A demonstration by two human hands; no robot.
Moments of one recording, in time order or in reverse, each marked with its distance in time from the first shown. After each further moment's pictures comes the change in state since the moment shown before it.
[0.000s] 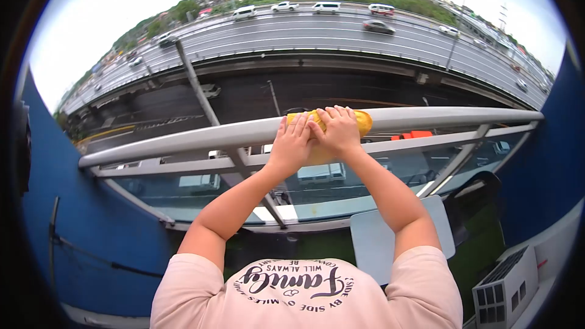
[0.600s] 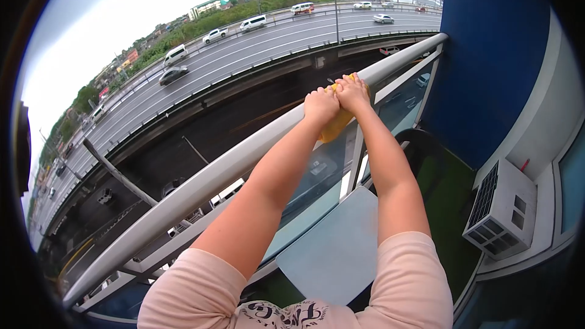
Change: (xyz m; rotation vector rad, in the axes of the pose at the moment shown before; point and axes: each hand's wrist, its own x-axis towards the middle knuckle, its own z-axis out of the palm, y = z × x) left_hand 0.376 0.461 0.223 -0.372 -0.322 0.120; right_hand -0.150 0.549 -0.153 -0.379 -0.167 0.774
